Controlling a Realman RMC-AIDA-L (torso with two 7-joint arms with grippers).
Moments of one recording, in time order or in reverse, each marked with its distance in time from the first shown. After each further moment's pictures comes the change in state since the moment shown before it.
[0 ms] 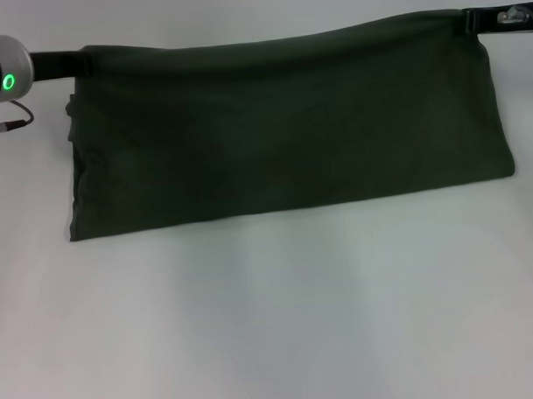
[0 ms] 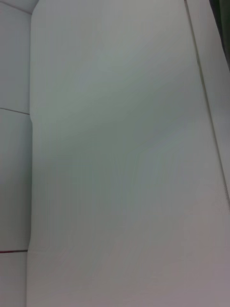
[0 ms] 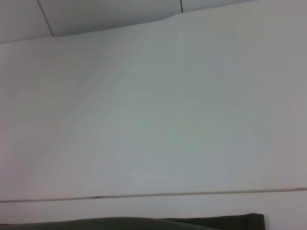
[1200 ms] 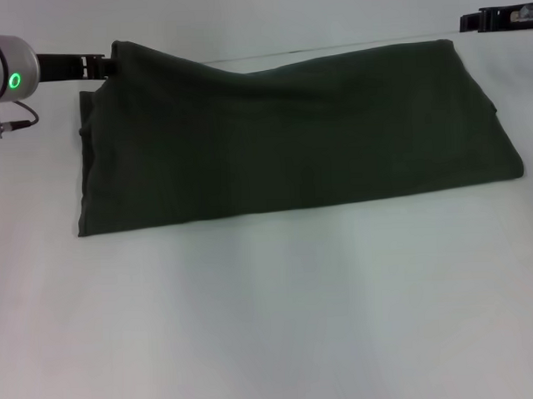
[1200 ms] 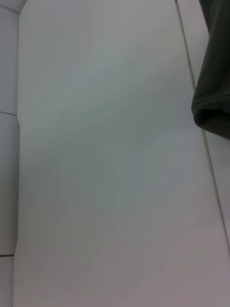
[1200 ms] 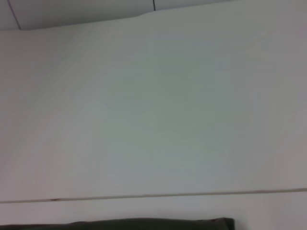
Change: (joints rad) left arm -0.035 0.023 0.009 -0.059 0.010 0.005 -0.026; right arm 0.032 -0.039 0.006 0.092 -0.067 0.083 0.013
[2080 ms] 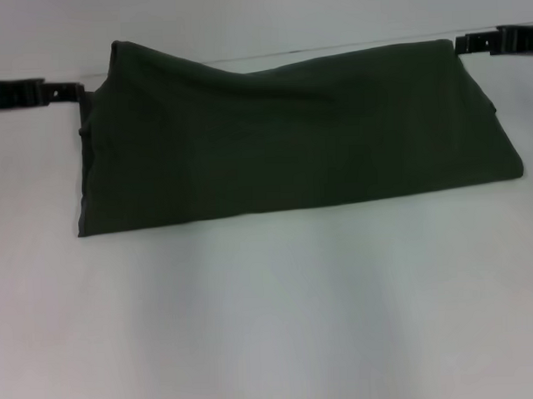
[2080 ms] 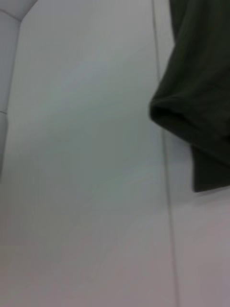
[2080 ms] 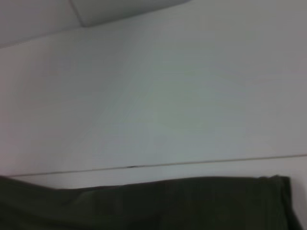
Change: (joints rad) left arm 0.208 -0.012 -0.068 0.407 -0.012 0.428 -0.077; right arm -0.184 0.036 0.043 -0.314 0.210 -0.398 -0.056
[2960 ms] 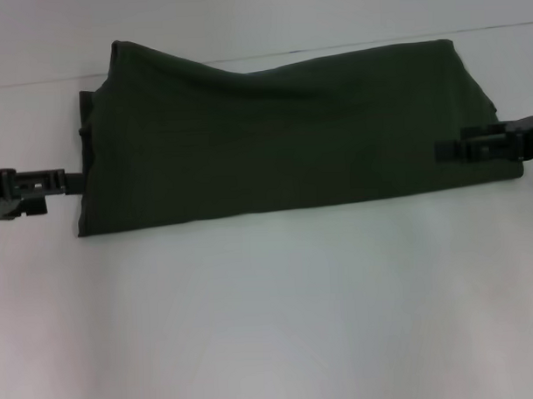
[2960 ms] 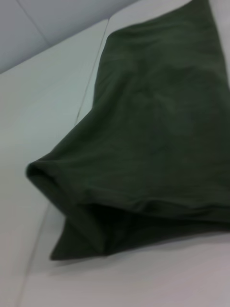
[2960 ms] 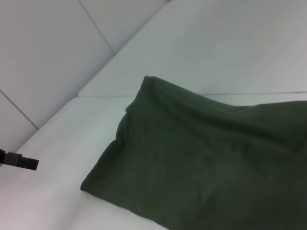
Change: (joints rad) left arm 0.137 0.067 -0.209 -0.033 -0.225 0.515 0.049; right arm -0.100 0.000 0.193 0.048 0.178 -0.544 -0.413
